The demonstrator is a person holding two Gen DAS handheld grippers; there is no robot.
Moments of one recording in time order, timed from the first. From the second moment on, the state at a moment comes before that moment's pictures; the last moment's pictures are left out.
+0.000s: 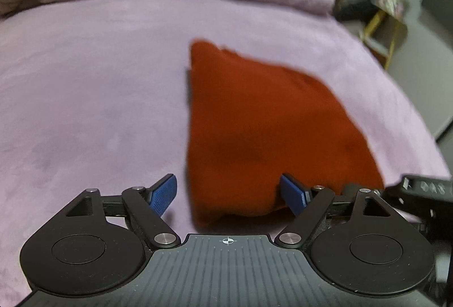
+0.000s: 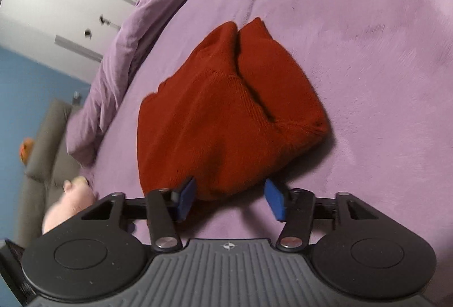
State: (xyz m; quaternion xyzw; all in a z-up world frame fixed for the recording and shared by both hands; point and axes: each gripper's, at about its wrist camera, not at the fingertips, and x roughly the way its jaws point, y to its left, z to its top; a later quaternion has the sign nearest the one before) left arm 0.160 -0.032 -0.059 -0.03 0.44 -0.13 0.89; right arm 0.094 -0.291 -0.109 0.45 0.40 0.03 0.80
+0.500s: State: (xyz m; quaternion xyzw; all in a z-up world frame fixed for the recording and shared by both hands) left arm 0.147 -0.024 -0.090 0.07 0.47 -0.12 0.87; right arm 0.099 -0.288 -0.111 0.33 0.42 0.03 0.85
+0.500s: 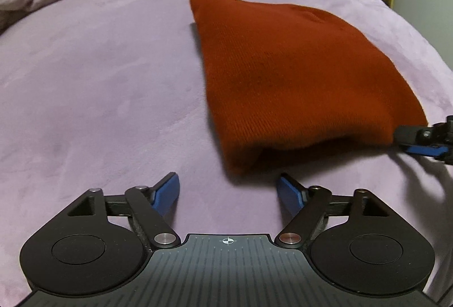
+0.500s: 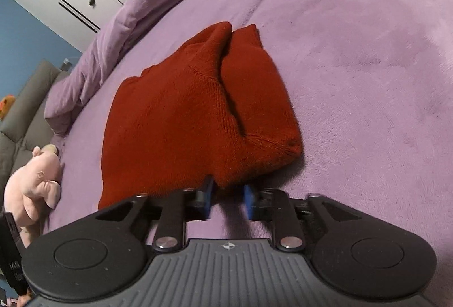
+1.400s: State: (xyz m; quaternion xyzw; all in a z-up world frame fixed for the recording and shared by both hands) left arm 0.074 -0.025 0.015 0.04 0.44 -0.04 0.90; right arm 0.047 -0.199 -0.014 0.08 0.49 -0.03 0.87
